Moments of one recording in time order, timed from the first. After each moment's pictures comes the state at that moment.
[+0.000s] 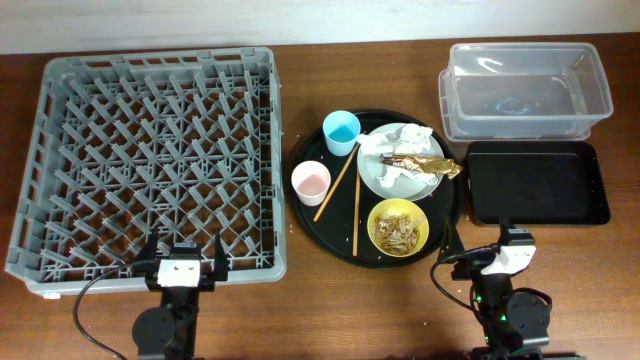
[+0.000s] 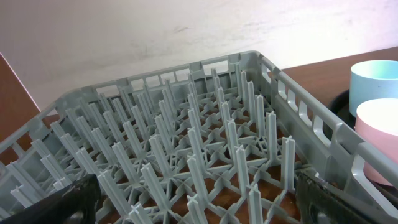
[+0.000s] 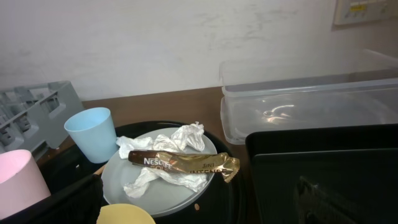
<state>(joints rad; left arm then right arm) 0.01 0.02 0.01 -0.08 -0.01 0.20 0.06 0.01 0.01 -0.08 0.02 0.14</state>
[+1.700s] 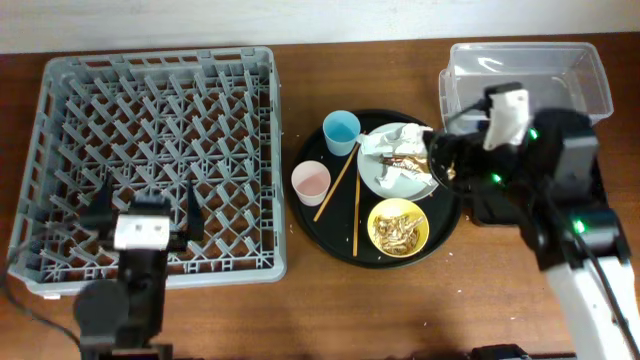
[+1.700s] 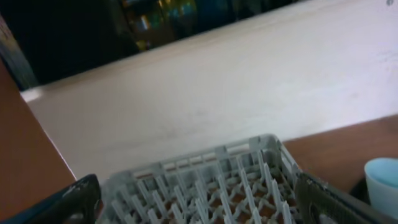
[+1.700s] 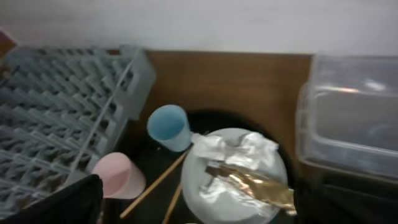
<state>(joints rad) 0.01 0.50 0.58 -0.05 0.00 0.28 0.06 1.15 1.17 -0.60 -0.32 0.07</state>
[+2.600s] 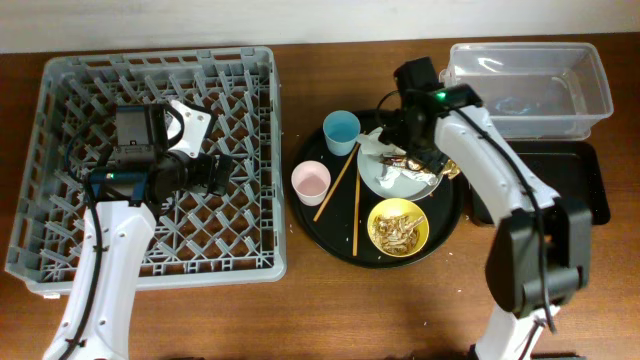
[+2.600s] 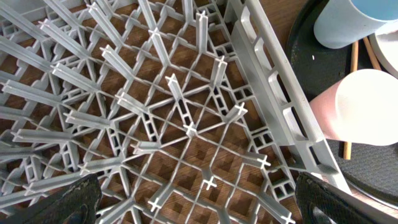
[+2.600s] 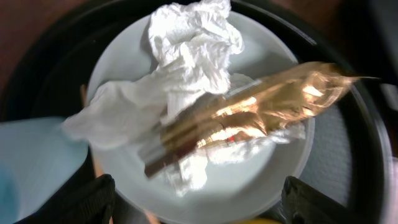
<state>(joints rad) 0.01 1.42 1.21 -0.75 0.18 0.29 0.25 1.98 1.61 -0.97 0.11 0.87</state>
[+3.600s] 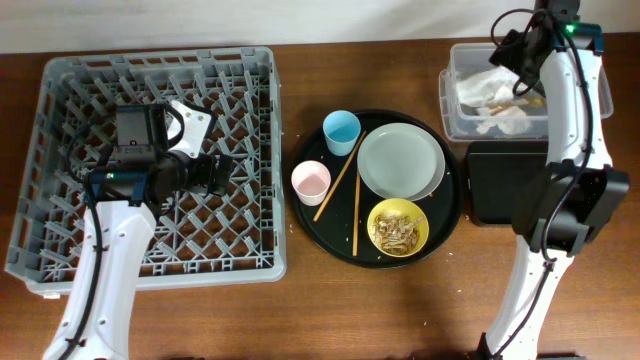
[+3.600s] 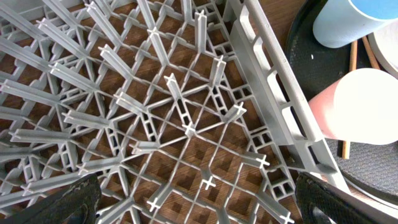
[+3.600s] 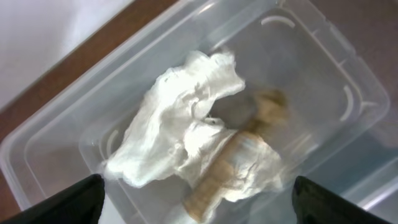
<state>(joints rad) 0.01 1.42 1.21 -0.75 0.18 0.29 -0.19 2.35 2.35 -1.06 0.16 0.46</state>
